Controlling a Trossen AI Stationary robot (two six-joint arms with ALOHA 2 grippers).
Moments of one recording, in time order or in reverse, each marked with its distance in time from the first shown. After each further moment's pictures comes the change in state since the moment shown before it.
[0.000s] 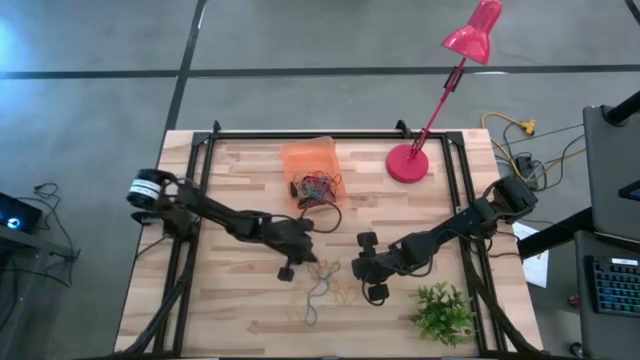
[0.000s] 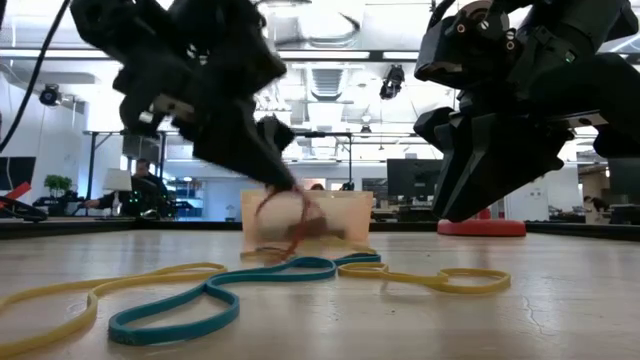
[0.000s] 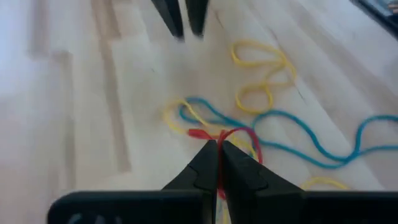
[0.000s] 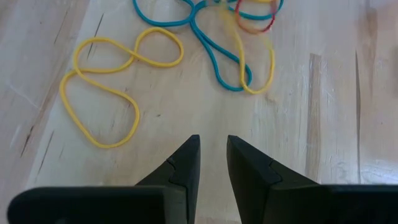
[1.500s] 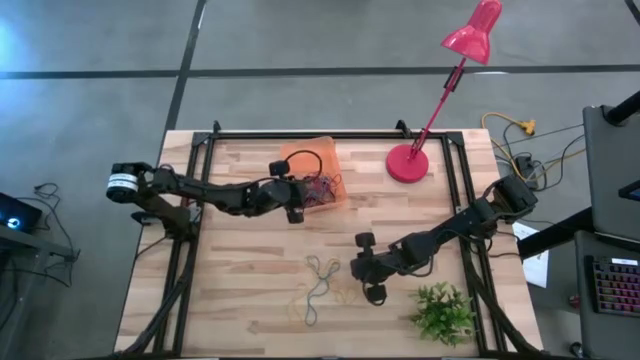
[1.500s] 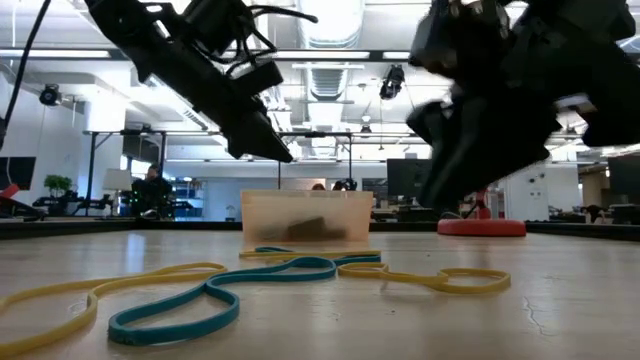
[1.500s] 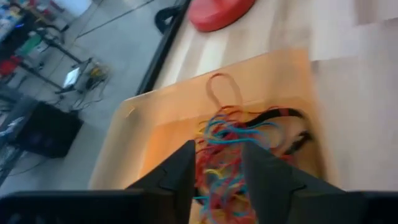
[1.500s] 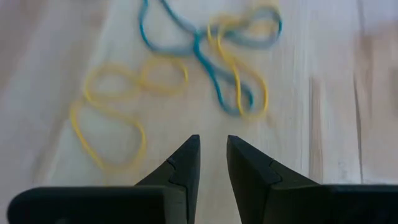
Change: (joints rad) left arm 0.239 -0.193 -0.032 -0.060 -0.650 0.206; right arm 0.000 0.000 -0.009 0.084 -0.002 -0.011
